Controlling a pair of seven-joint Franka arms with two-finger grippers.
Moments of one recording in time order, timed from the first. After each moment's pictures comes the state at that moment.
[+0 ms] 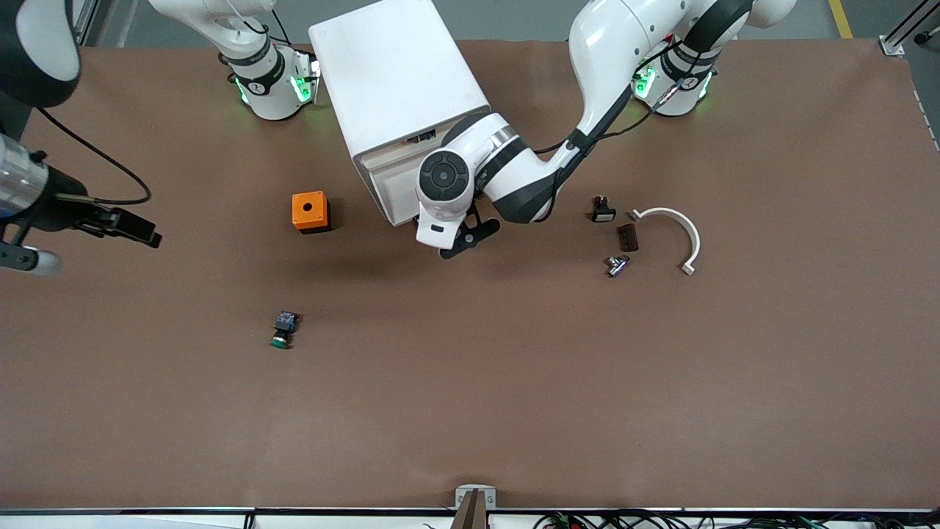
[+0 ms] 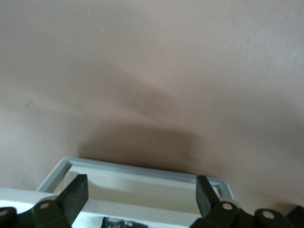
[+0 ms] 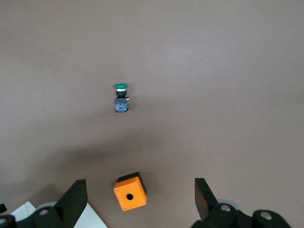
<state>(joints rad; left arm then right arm) -0.68 0.79 -0.29 -1.23 -0.09 1.85 -1.40 0.01 0.09 -0.03 -1.58 0.06 1.63 0.16</state>
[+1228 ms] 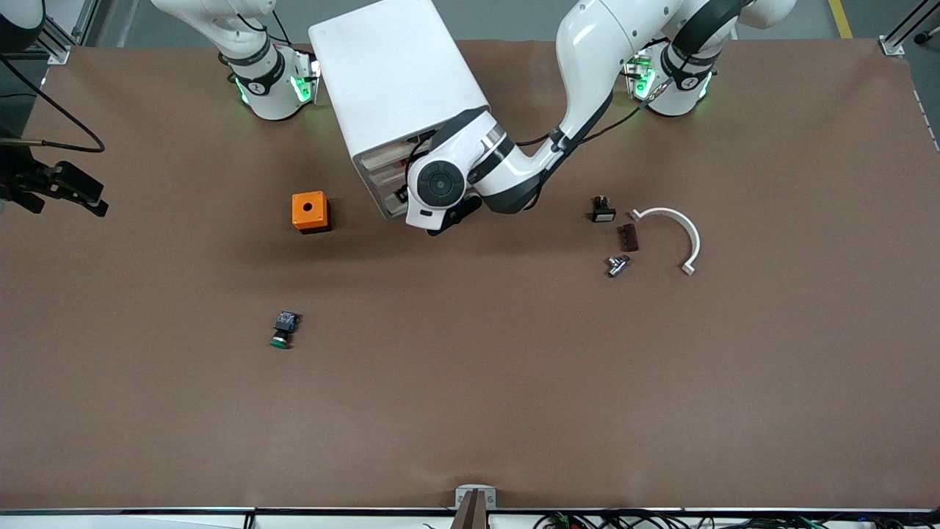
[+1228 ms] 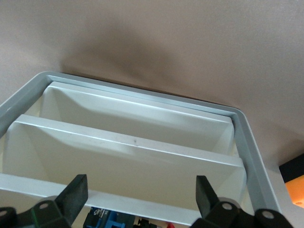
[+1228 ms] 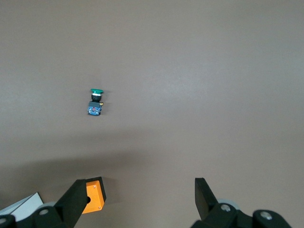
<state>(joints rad) -0.71 0.82 -0.31 -1.26 -0.36 1.85 -1.40 -0.05 -0.09 -0.02 -1.75 -0.03 1.73 -0.01</state>
